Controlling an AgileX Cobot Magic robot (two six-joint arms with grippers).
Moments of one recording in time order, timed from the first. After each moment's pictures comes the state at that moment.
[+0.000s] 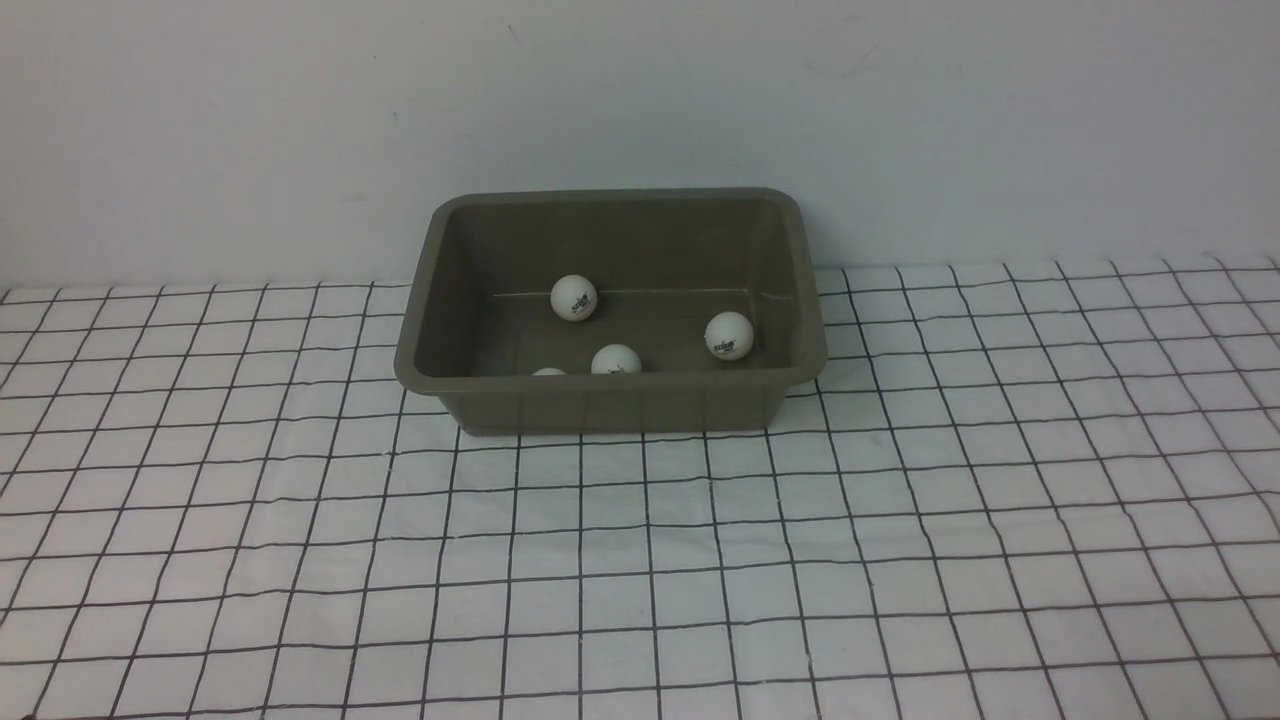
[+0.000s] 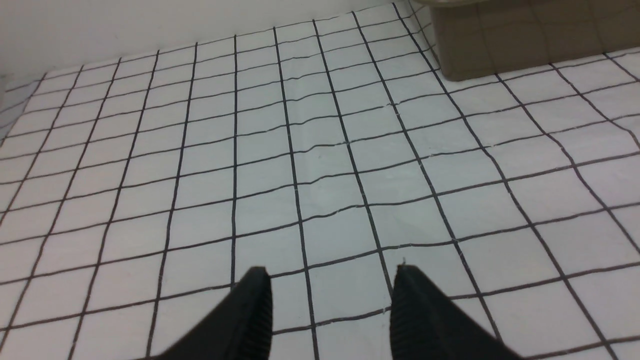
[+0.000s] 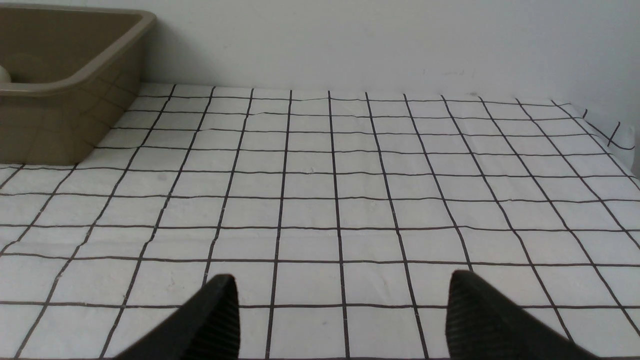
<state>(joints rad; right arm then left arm) 0.00 -0.01 0.02 -0.08 0.40 0.03 0.00 -0.01 0.02 -0.10 0.42 0.20</state>
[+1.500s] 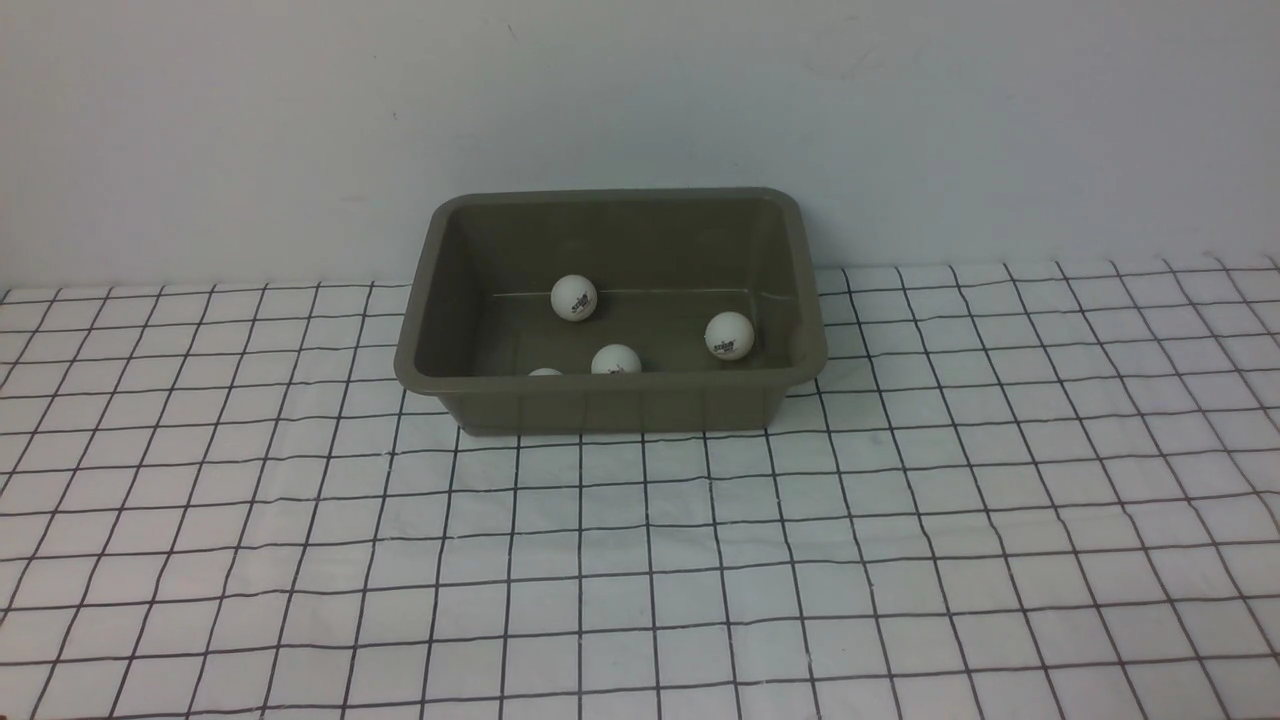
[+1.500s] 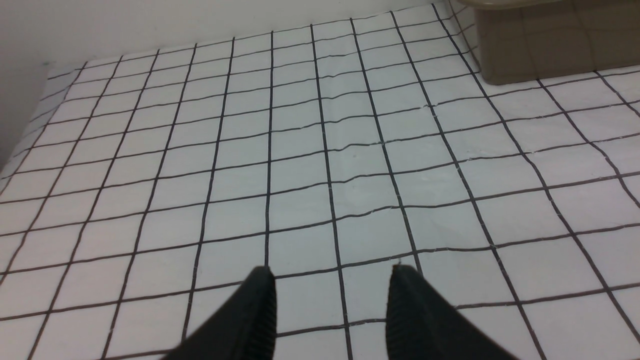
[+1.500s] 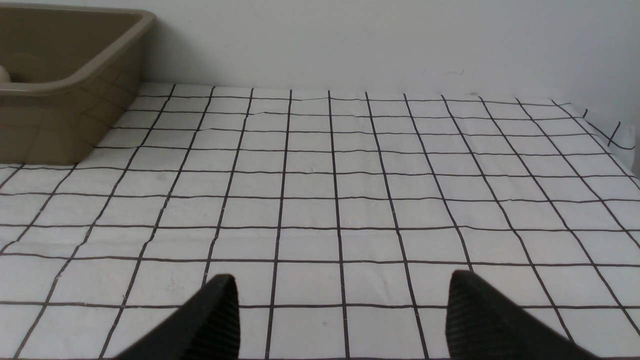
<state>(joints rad) 0.00 -0.01 0.02 -0.08 0.40 0.03 0.00 -0.01 0.02 0.05 0.41 0.04</state>
